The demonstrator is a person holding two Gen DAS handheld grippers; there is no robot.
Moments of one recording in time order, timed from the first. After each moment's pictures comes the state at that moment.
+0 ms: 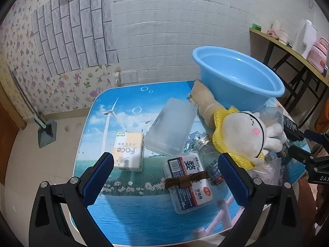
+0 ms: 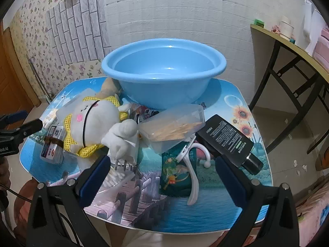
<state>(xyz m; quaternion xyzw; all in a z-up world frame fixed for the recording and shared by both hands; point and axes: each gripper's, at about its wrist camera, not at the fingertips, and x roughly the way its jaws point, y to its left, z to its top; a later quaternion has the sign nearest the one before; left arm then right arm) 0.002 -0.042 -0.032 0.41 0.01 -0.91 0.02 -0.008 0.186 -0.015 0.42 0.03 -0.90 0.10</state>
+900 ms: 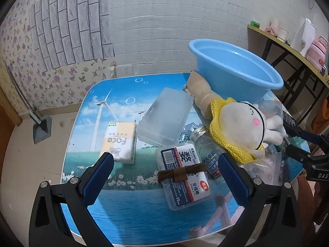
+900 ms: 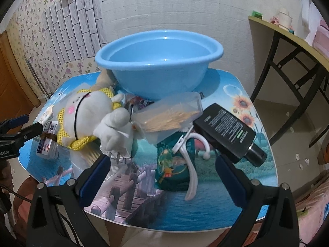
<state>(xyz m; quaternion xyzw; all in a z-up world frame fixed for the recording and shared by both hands) 0.003 -0.040 -0.049 0.43 0.03 -0.90 0.01 -0.009 0.194 -0.030 0.44 0.01 -0.89 0.10</state>
